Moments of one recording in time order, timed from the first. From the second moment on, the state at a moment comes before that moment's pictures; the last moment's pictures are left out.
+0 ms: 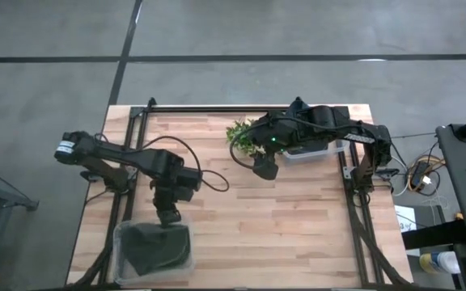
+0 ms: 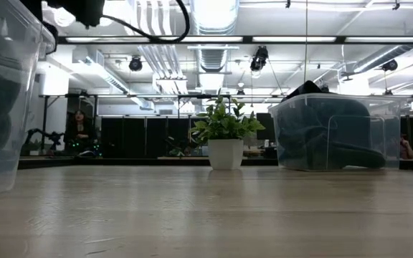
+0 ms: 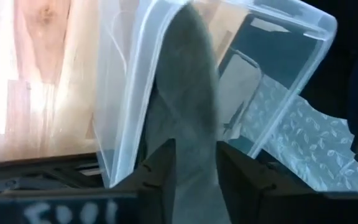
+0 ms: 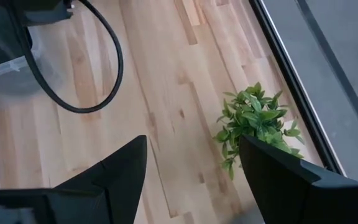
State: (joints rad) left arm -0.18 1.42 1.24 -1.32 0.69 -0.56; right arm 0.05 1.82 2.27 -1.40 0.24 0.25
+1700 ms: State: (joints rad) left arm -0.13 0.59 1.22 -0.66 -0.31 -0.41; right arm 0.05 1.68 1.85 -0.44 -0.04 0.09
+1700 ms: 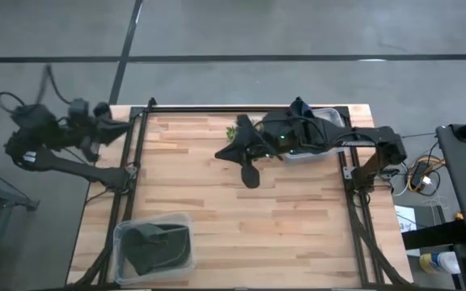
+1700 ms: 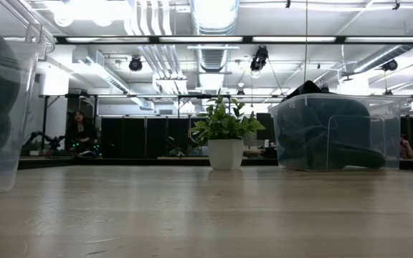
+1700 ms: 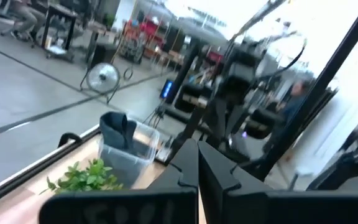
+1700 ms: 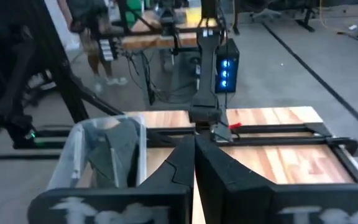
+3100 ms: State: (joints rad) left arm -0.13 0.16 0.35 -0.08 -0.12 -0.13; right arm 0.04 1.01 0.40 0.58 0.23 0.06
